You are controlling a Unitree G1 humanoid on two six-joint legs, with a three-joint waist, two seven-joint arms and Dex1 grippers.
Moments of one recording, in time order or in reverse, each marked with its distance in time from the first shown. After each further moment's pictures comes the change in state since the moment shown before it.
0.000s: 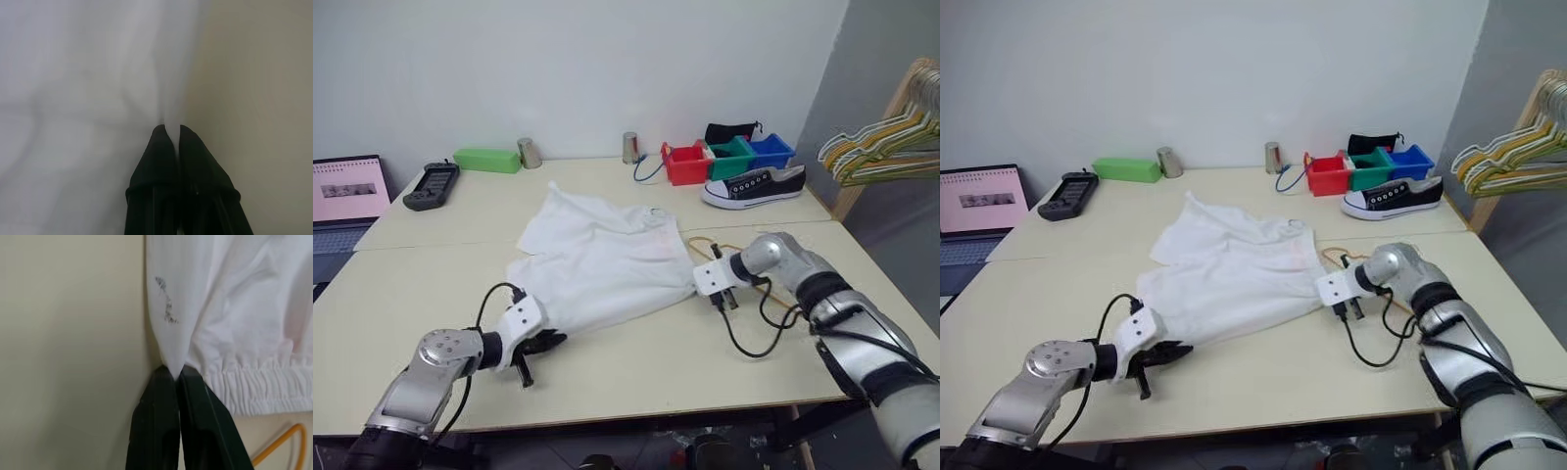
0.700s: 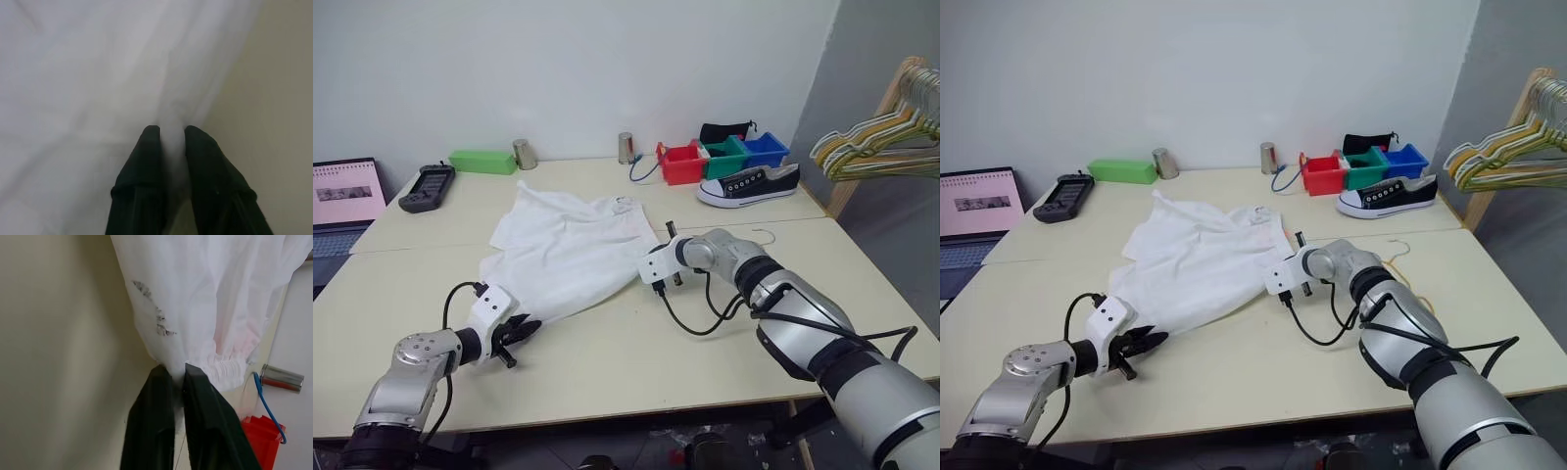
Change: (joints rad) left arm -0.063 -0.075 0.143 0.234 -0.045 0.019 0.152; right arm -0.296 0.360 0.184 0.416 -0.364 0.117 -0.762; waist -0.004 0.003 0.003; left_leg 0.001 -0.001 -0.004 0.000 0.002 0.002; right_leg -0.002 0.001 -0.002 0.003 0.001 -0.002
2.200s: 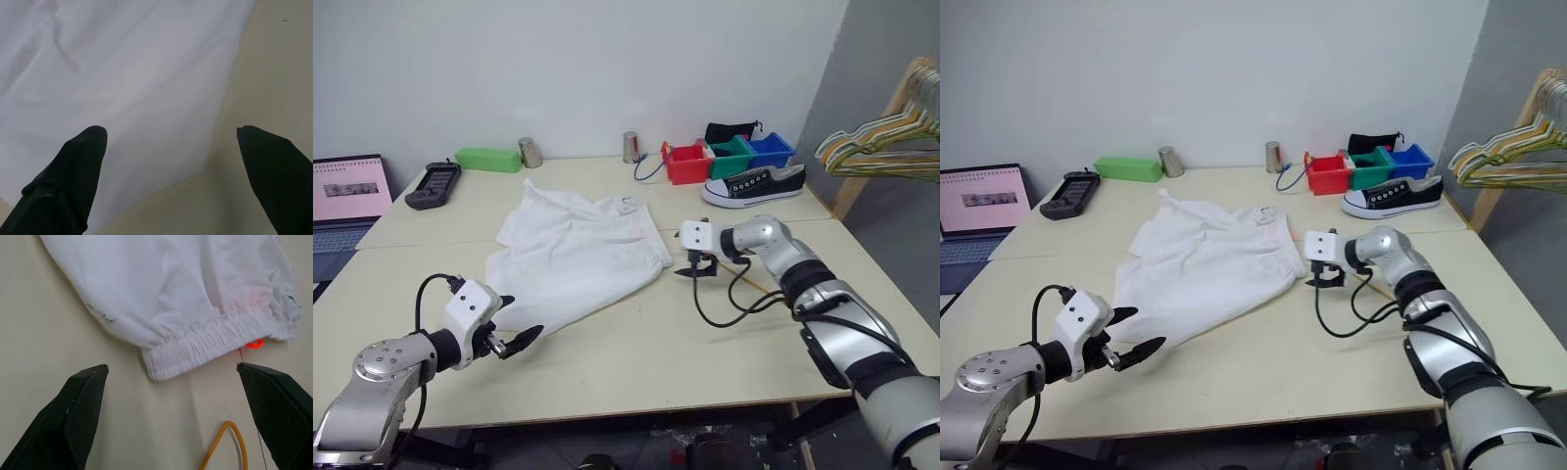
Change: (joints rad) left arm 0.174 0.040 0.128 -0.308 -0.088 0.085 0.046; right arm 0.104 -0.157 -0.250 -0.163 0.457 0.126 0.481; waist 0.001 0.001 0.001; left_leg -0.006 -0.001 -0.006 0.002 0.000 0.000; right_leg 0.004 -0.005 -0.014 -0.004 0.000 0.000
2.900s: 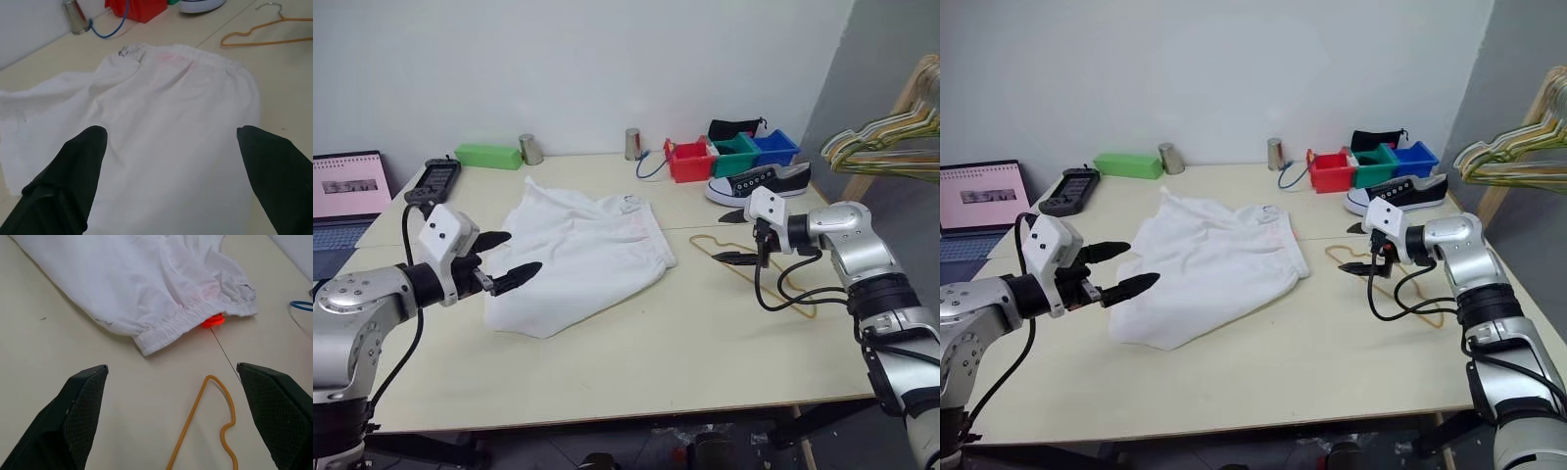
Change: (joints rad) left arm -0.244 0.114 0.117 -0.080 -0.211 0.226 -0.058; right arm 0.253 -0.329 -0.220 -0.609 0.364 0.378 0.332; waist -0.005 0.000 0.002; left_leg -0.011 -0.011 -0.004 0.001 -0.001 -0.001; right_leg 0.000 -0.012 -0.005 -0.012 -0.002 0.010
